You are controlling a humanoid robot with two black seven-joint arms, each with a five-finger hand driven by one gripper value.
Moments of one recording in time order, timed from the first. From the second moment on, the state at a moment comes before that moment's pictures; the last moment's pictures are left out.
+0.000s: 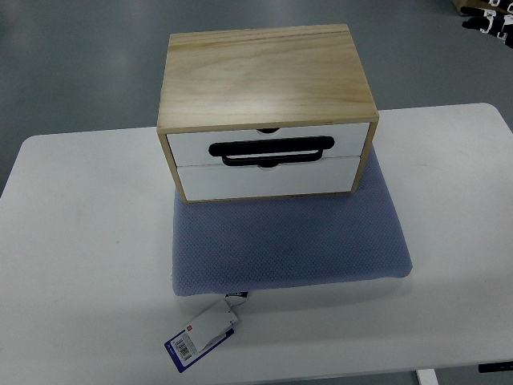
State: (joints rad) left arm -0.01 0.00 -0.07 -0.17 0.00 -0.02 0.09; right arm 0.99 -0.78 0.70 0.70 -0.26 0.61 0.02
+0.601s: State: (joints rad) left arm -0.01 0.00 -0.07 -0.17 0.00 -0.02 0.09; right arm 1.03 -0.97 0.70 1.16 -0.37 0.61 0.02
